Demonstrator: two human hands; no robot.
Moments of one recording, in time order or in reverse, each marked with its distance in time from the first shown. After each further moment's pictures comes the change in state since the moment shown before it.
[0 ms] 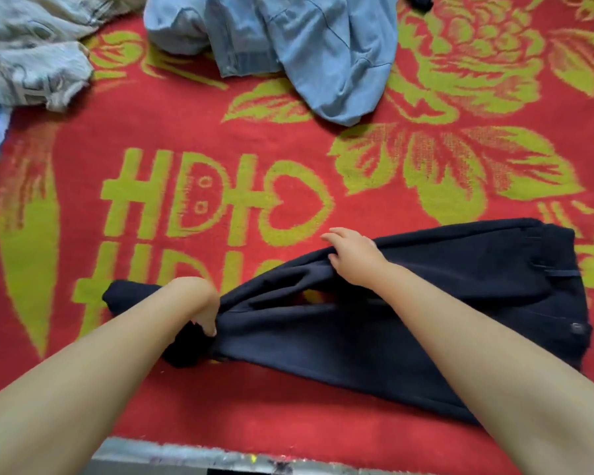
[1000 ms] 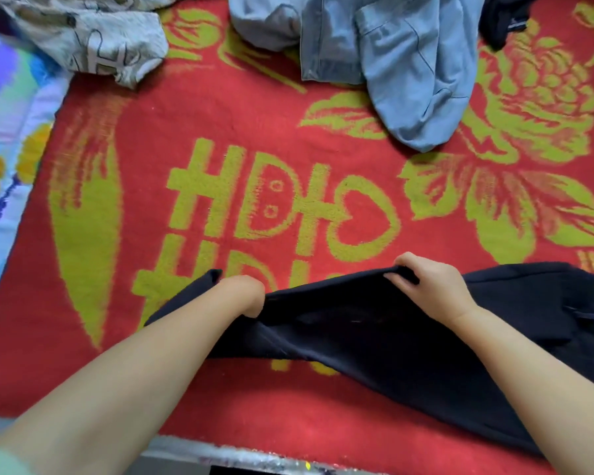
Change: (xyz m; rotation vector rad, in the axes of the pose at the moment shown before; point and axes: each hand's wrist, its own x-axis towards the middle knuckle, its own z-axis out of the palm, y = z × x) left_hand 0.060 -0.084 0.016 -0.136 0.317 0.297; right_hand -0.030 -0.068 -0.025 -0.140 0.432 -0.196
